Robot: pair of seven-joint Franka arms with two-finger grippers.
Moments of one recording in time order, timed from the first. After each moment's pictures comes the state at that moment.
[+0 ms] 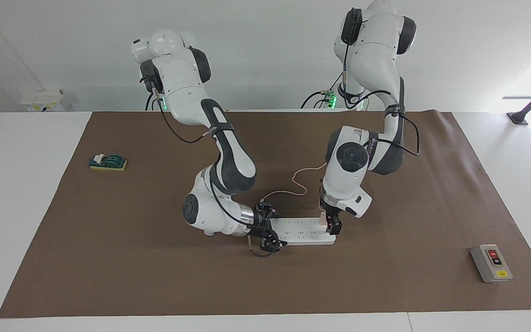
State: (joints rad) left arm -0.41 0.61 -0.02 -1.44 0.02 2.03 -2.00; right arm 0.37 1.00 -0.02 -1.02 0.92 2.02 1.40
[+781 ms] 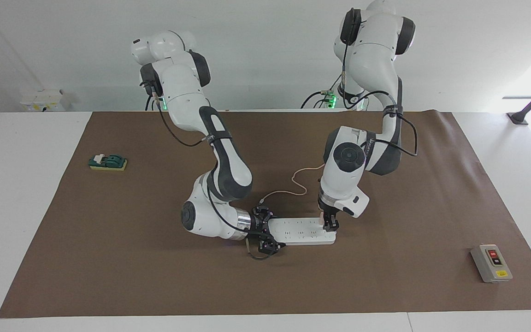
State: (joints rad) left arm -0.41 0.61 -0.02 -1.44 0.03 2.03 -2.00; right arm 0.36 1.03 -0.03 -1.02 0.94 2.02 1.32
